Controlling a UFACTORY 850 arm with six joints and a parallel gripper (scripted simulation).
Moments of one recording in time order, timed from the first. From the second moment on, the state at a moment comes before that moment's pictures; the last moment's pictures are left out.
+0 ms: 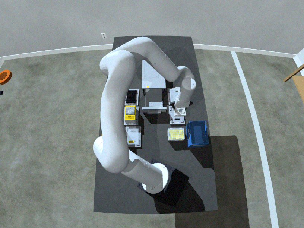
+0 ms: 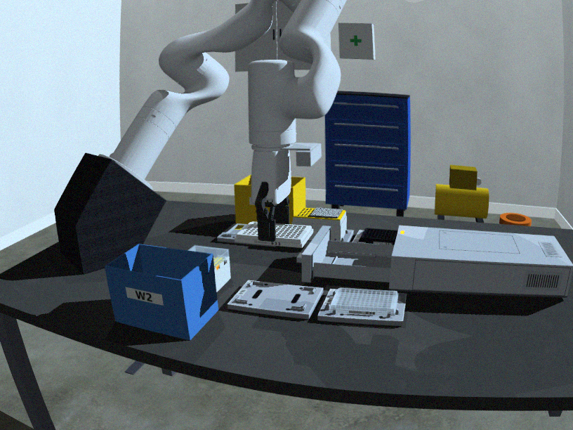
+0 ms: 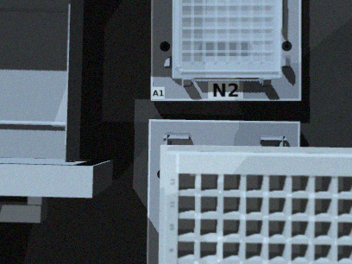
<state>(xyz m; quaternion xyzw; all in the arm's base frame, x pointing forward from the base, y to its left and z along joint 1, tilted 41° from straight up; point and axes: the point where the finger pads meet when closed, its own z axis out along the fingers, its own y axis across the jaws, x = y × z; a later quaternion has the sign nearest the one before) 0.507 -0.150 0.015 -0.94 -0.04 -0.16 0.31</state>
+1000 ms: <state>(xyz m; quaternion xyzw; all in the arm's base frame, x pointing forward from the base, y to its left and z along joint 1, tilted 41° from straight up) 0.521 -0.125 0.045 -0.90 -0.27 -0.23 0.26</state>
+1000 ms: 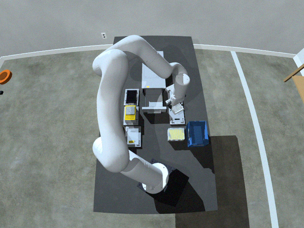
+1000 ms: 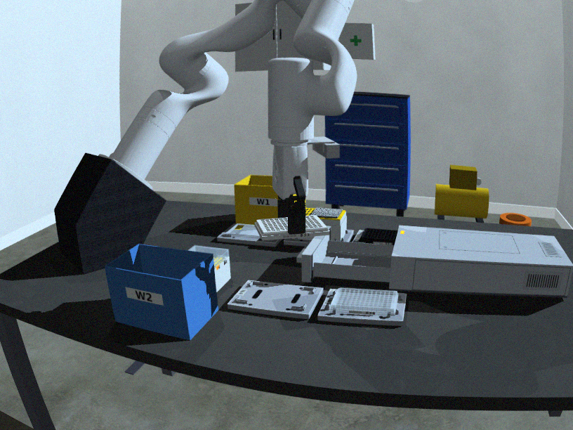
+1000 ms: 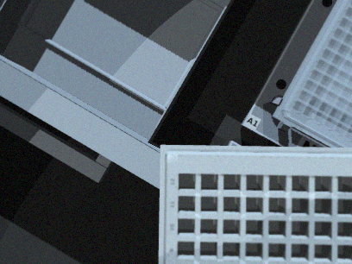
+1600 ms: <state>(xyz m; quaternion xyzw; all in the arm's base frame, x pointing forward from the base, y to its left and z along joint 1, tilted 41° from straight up) 0.537 -0.098 0.072 -0.80 -0.49 -0.29 0.19</state>
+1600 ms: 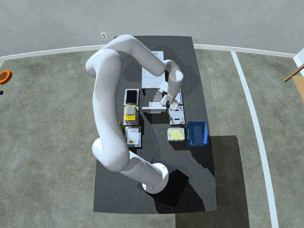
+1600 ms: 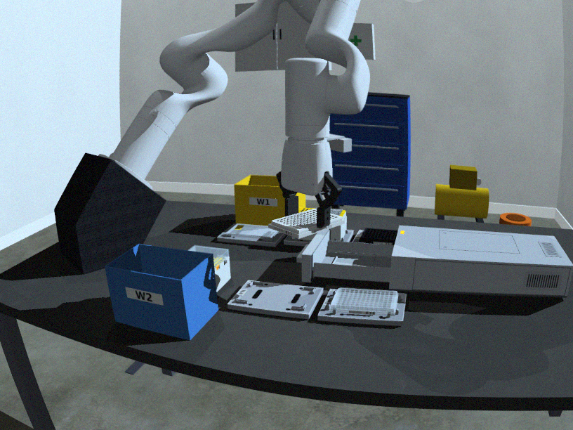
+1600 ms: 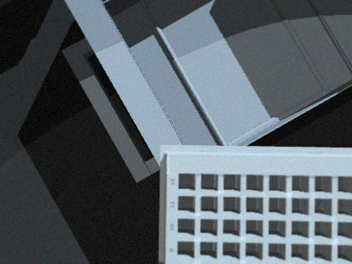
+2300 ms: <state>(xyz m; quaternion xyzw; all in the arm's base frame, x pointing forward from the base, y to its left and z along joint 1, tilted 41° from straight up) 0.555 -0.066 0.104 -0.64 -0.68 -0.33 0.11</state>
